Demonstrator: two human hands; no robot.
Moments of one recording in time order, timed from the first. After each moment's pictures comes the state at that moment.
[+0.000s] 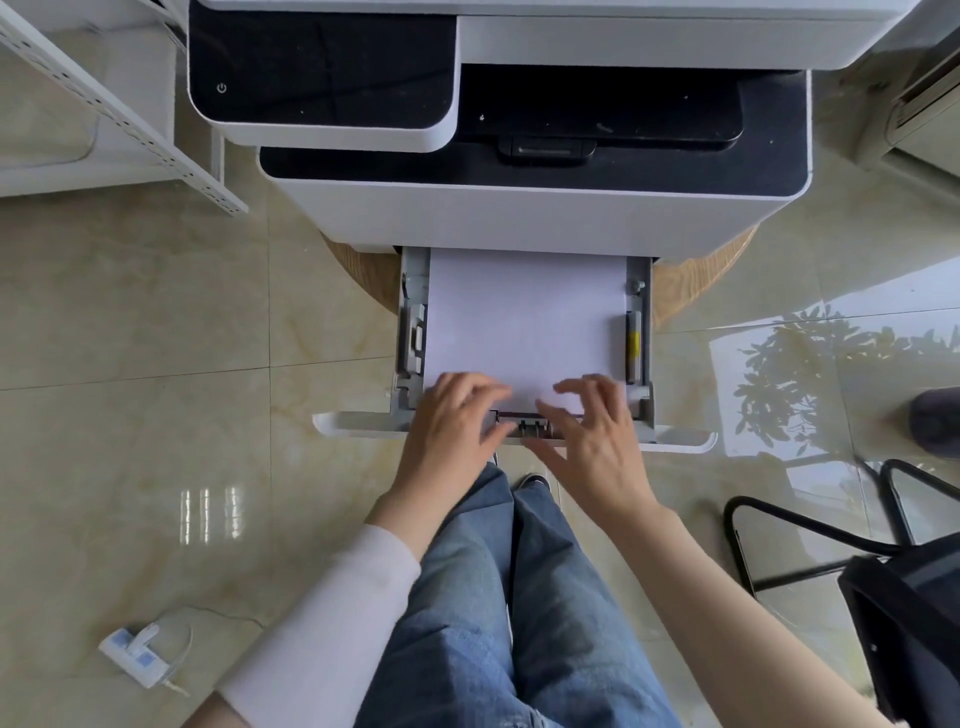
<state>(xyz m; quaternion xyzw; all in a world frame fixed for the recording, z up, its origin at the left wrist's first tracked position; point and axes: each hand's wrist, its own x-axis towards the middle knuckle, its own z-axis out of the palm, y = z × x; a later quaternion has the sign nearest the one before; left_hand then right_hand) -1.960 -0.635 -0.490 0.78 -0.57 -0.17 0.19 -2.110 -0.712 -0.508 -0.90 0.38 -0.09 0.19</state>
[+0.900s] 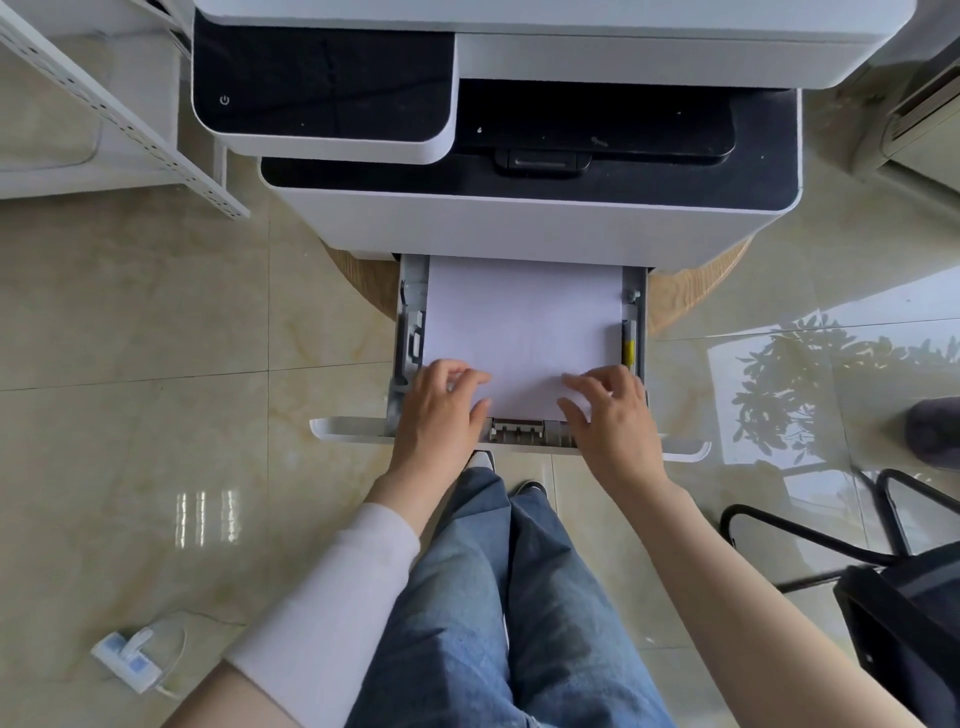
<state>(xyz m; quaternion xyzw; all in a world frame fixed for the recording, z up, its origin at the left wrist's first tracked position) -1.951 -0.648 -0.494 0.82 -0.51 -0.19 0.16 -2.109 -0.739 -0.500 -0.82 0.49 -0.07 0.28</state>
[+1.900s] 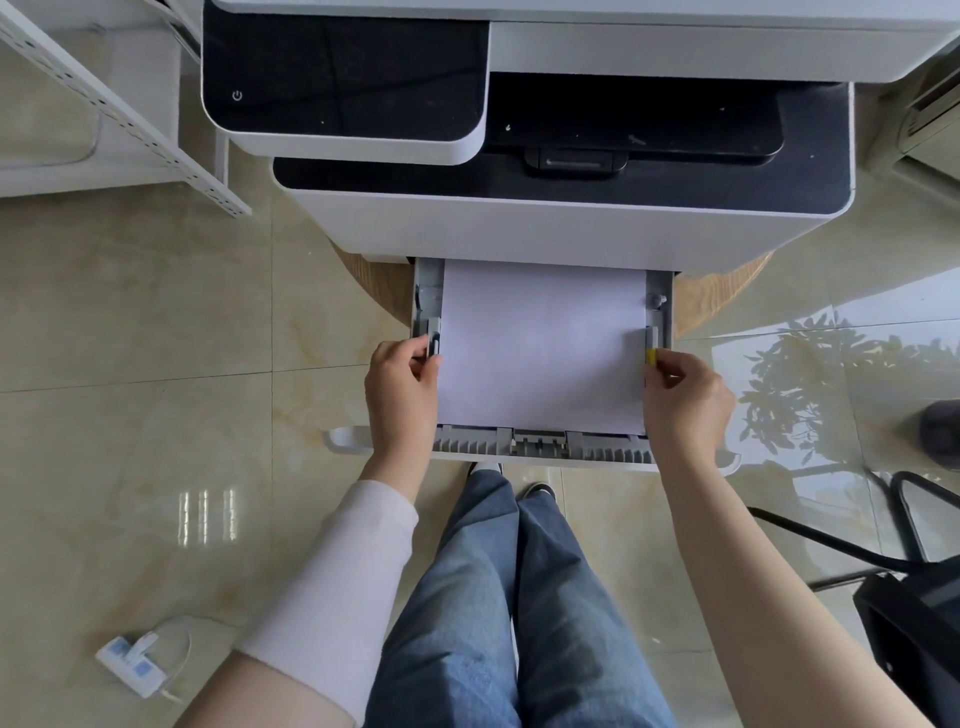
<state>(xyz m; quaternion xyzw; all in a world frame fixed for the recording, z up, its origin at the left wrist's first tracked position) -1.905 -0.659 -0.505 0.90 -0.27 -0.17 0.31 -2.104 -0.778 -0.500 -0.61 0.72 -0.13 0.30</state>
